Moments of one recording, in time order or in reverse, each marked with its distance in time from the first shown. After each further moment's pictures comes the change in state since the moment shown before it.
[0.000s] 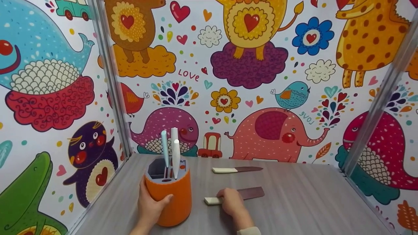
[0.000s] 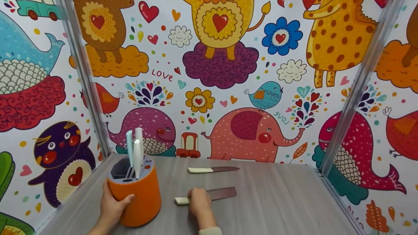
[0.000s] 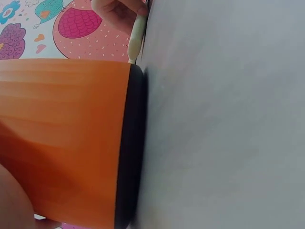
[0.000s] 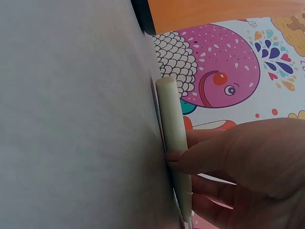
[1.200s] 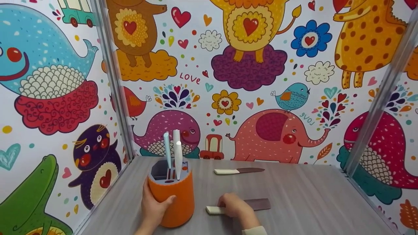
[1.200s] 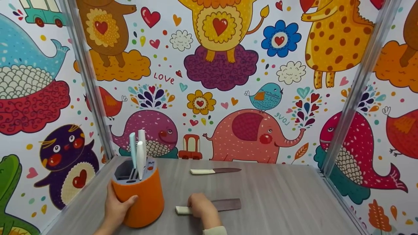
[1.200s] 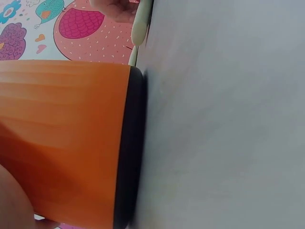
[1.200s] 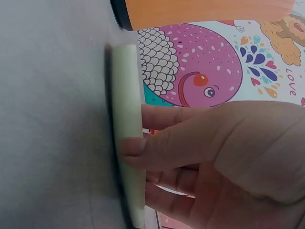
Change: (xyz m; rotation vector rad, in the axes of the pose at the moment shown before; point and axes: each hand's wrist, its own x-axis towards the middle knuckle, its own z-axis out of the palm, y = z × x) left_hand 0.001 -0.002 0.001 0.029 0.015 -0.007; right_hand -0.004 -0.005 -0.026 0.050 -0.371 -0.149
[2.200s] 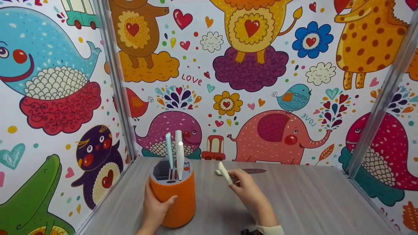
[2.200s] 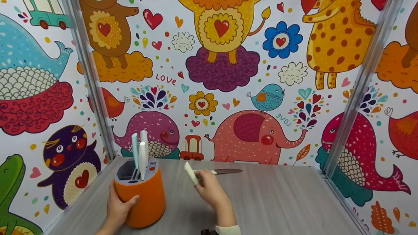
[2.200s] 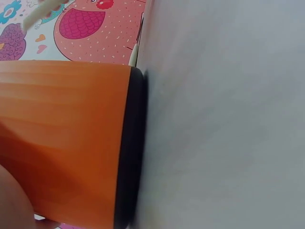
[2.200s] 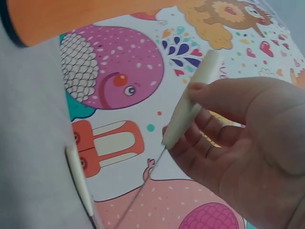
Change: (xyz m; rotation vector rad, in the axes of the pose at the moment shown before) left_hand 0.000 0.000 0.000 0.010 0.022 0.036; right_hand -0.025 -0.005 -0.077 0.462 0.343 -0.127
